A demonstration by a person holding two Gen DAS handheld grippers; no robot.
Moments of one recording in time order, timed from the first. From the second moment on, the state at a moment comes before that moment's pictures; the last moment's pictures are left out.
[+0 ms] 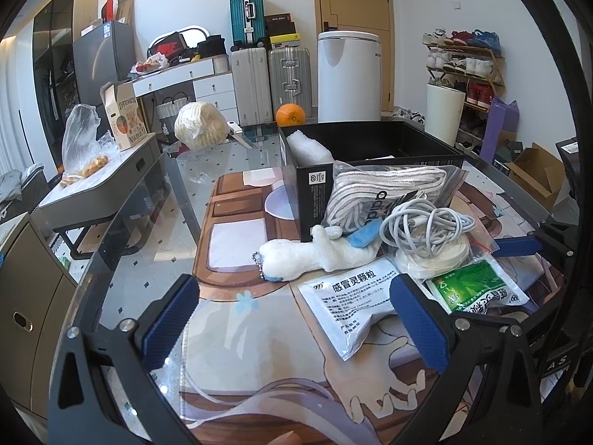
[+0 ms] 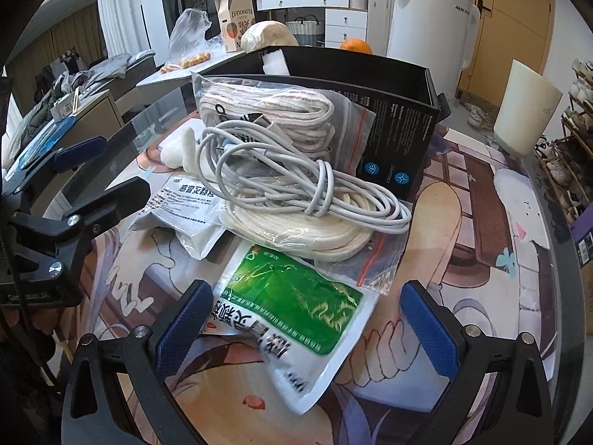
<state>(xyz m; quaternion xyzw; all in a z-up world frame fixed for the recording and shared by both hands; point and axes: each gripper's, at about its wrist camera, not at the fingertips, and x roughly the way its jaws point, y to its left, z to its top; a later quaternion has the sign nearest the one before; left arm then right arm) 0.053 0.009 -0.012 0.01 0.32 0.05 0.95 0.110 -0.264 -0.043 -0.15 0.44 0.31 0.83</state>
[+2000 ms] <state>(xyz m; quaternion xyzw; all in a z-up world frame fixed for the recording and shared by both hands) 0.088 -0.025 -0.031 0.00 0.42 -0.06 0.91 0.105 -0.298 -0.041 -0.14 0.44 0.32 0.83</state>
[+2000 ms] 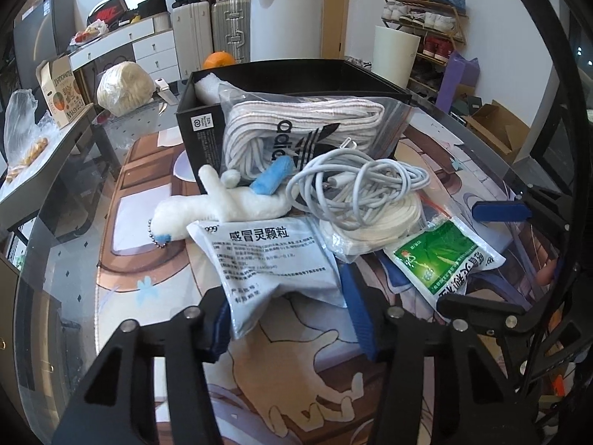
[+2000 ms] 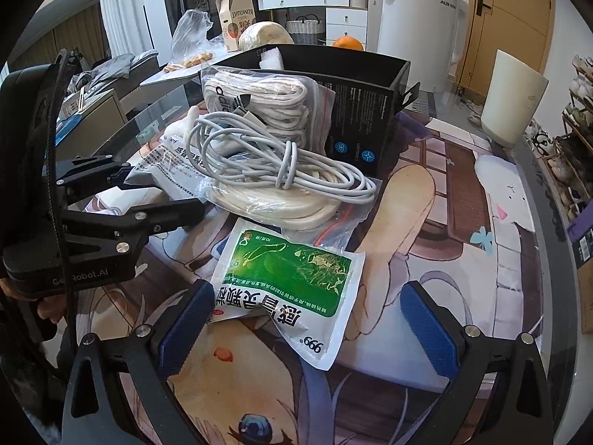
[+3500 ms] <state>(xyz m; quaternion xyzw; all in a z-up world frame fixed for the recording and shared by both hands) 0.049 -0.017 -0.026 0.00 0.38 -0.08 0.92 0.098 -0.312 -0.038 -0.16 0.42 0.33 0.83</state>
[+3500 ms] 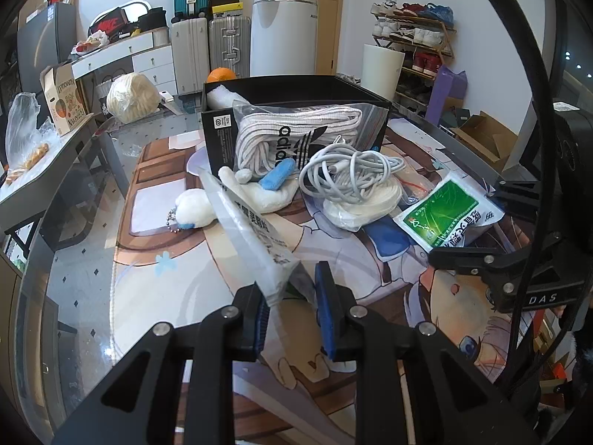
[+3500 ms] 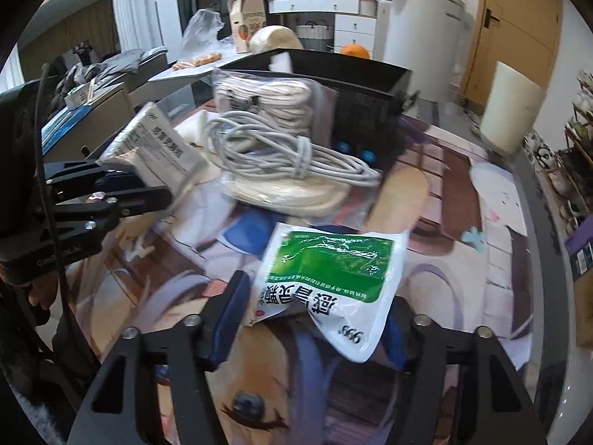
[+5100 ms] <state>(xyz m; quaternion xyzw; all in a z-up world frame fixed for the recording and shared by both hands) 0.041 -0.009 -0.019 -0.01 0.35 -0.08 0.93 0.092 -0.314 -0.022 -0.17 0.37 0.35 0.84</state>
